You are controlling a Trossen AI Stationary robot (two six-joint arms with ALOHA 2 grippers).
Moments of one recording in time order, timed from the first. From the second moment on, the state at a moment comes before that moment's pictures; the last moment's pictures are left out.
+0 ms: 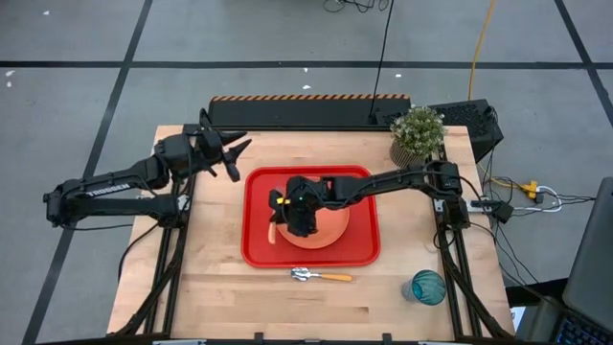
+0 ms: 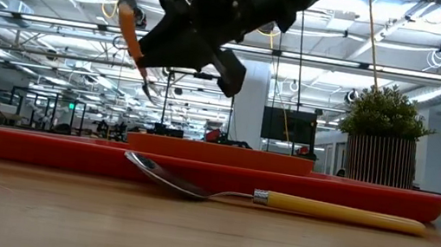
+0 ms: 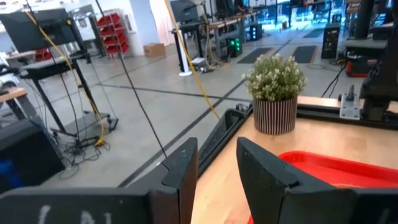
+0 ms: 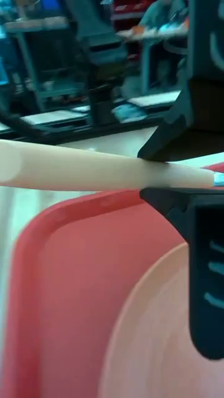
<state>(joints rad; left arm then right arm) 0.32 0.74 0.66 0.00 -0.25 0.15 0.00 2.01 1.49 -0.10 -0.26 -1.32</state>
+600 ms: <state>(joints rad) 0.32 0.74 0.66 -0.03 -0.25 0.12 0.03 2.07 1.49 -0.12 -0.56 -1.30</state>
